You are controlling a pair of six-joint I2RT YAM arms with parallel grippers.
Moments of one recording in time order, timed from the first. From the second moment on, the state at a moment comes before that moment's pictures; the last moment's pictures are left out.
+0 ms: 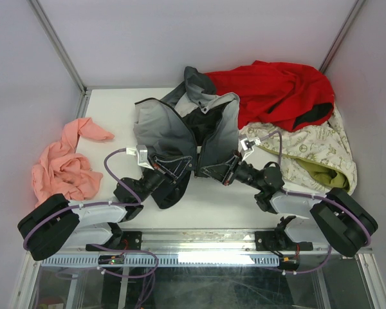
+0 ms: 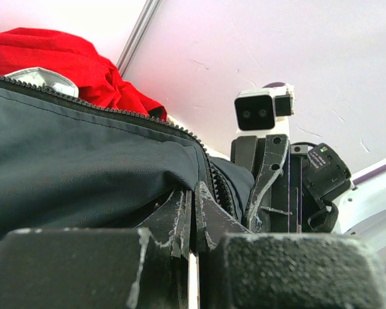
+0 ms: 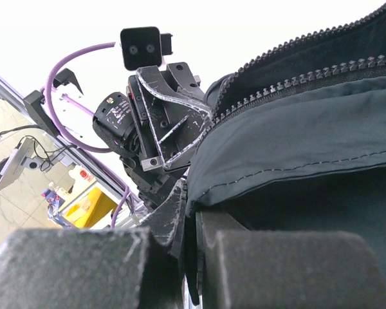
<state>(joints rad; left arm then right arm) -0.86 1.17 0.20 1.40 -0.01 -0.61 0.70 1.24 0.25 1.37 -0.53 0.92</state>
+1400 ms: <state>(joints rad) -0.86 1.05 0.17 1.32 0.01 -0.71 0.70 1.34 0.25 1.47 -0.50 0.90</state>
